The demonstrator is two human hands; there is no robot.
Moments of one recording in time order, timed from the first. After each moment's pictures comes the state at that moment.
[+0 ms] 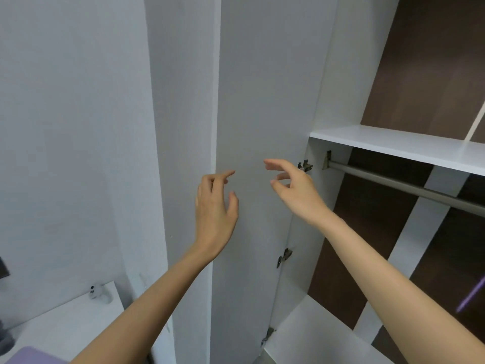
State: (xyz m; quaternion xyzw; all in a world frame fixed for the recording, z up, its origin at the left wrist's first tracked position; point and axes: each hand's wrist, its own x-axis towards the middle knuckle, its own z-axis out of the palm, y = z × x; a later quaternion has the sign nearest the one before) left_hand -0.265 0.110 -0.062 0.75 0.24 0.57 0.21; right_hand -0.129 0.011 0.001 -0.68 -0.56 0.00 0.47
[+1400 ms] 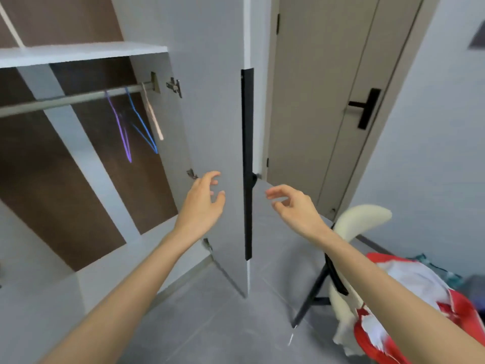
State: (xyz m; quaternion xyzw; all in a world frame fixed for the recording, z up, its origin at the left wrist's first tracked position) left_hand -0.321 -0.231 -0.139 0.85 -0.35 0.02 0.40; right_hand -0.445 -0.406 -0.160 -0.87 0.19 -0.20 0.42
